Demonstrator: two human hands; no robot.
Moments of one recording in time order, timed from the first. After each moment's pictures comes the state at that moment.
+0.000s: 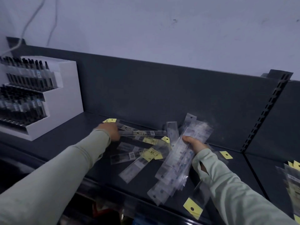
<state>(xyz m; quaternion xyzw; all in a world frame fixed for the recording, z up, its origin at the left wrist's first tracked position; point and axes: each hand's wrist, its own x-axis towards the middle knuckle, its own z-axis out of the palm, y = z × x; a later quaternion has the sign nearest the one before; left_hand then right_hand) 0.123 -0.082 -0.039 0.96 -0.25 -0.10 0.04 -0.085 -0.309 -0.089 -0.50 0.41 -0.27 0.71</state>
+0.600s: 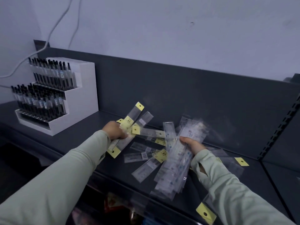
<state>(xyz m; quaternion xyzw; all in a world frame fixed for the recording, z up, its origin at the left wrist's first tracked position) 0.132 -0.046 -0.049 0.88 -0.15 -0.17 0.42 -0.041 -0.297 -0.108 -0.53 0.37 -0.20 0.74</state>
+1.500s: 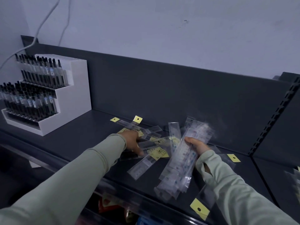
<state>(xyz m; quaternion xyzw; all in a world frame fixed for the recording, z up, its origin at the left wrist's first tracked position) 0.102 -0.098 -0.061 0.89 -0.40 -0.19 0.07 -0.075 -0.298 -0.090 -0.51 0.36 -0.21 0.75</state>
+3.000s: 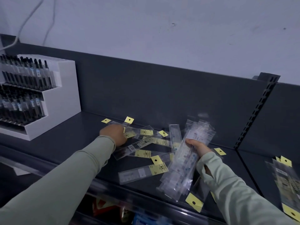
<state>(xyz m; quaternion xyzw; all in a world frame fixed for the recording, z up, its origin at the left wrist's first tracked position) 0.110 -0.083 -0.055 0.94 -0.33 -0.01 0.08 -0.112 -0.290 -0.078 -0.49 0.42 -0.27 0.71</state>
